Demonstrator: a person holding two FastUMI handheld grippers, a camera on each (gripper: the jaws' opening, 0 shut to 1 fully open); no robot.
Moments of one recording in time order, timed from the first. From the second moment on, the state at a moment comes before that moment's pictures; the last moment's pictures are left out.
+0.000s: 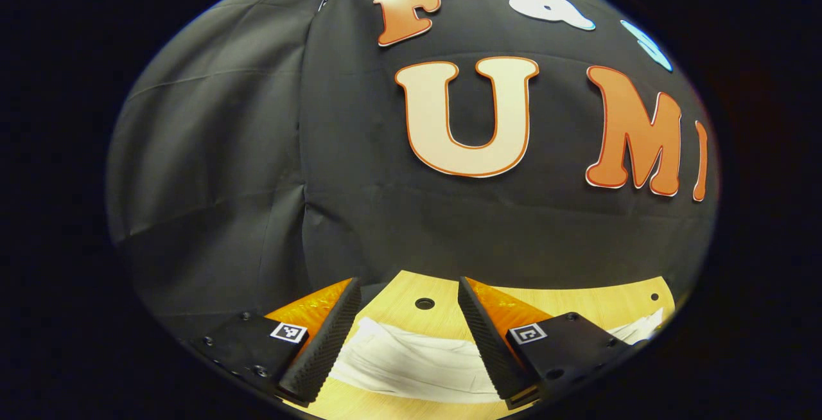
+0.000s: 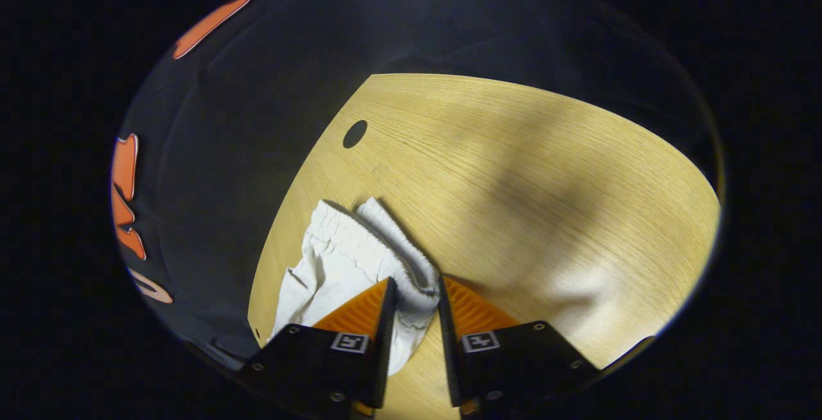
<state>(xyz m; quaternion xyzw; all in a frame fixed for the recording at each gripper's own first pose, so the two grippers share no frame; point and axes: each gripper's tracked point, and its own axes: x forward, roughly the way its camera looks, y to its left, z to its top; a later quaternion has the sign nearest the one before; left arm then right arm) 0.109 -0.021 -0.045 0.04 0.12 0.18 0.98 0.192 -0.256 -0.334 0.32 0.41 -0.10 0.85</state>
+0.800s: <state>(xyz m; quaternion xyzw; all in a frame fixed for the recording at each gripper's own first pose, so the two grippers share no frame) 0.066 0.041 -0.043 0.04 0.10 0.18 0.98 0.200 -0.165 -0.198 0.27 0.31 -0.06 0.91</state>
